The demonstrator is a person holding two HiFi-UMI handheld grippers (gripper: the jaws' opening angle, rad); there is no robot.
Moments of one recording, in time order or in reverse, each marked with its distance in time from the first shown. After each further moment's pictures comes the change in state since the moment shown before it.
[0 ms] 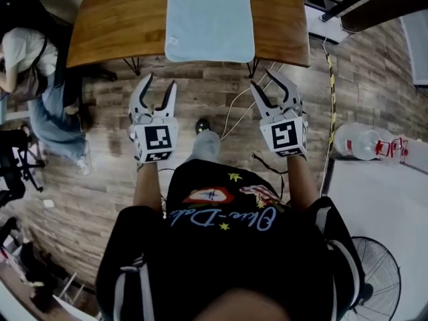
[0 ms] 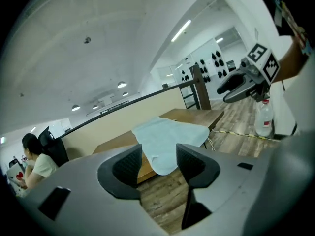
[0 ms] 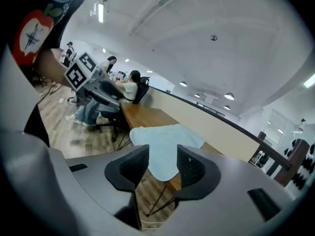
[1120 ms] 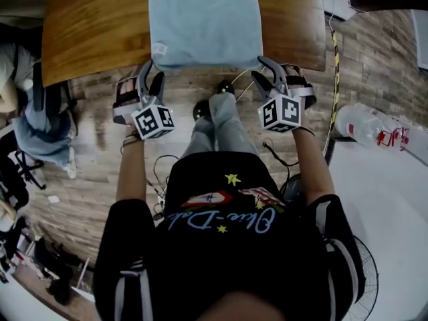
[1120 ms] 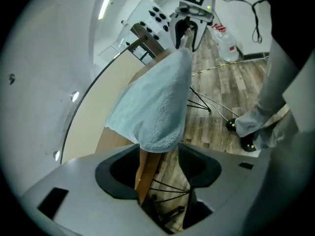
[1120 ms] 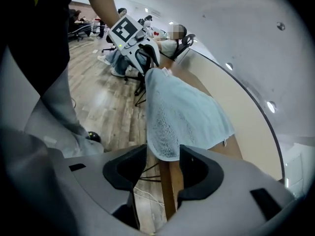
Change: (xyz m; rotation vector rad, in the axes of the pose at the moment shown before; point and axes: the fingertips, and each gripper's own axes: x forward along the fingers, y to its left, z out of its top) left arm 0.136 -0.007 -0.129 0.676 0.300 -0.191; right arm 0.113 0.011 -0.137 -0.448 0.369 0.280
